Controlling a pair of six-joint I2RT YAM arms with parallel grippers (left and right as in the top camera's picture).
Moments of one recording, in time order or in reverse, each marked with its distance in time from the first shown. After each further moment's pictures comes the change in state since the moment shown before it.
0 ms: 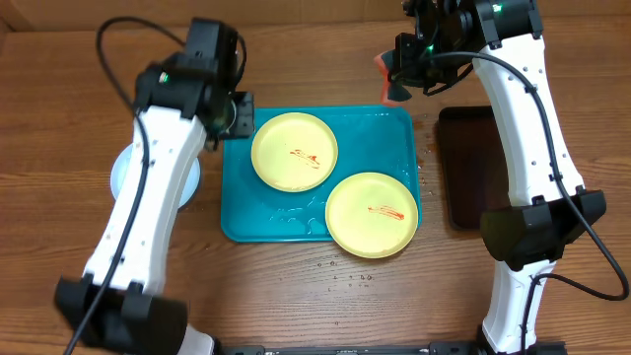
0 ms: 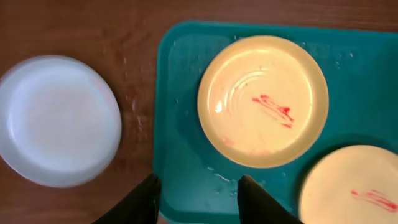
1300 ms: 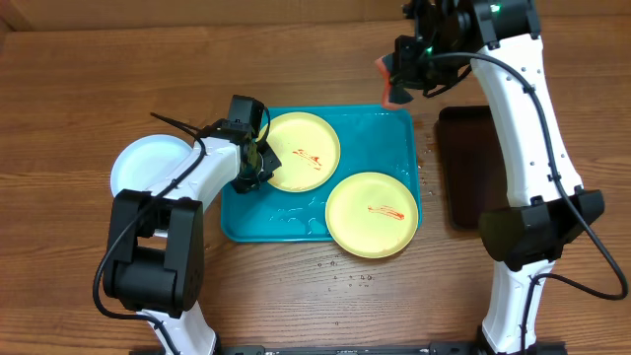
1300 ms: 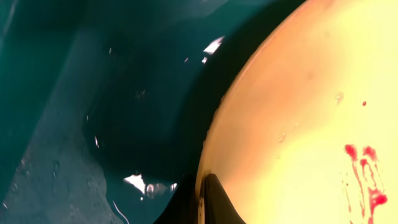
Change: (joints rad) left arm -0.002 0.223 -0.524 0.603 0.119 -0.476; right arm 0.021 0.003 -0.002 -0.013 0.026 0.000
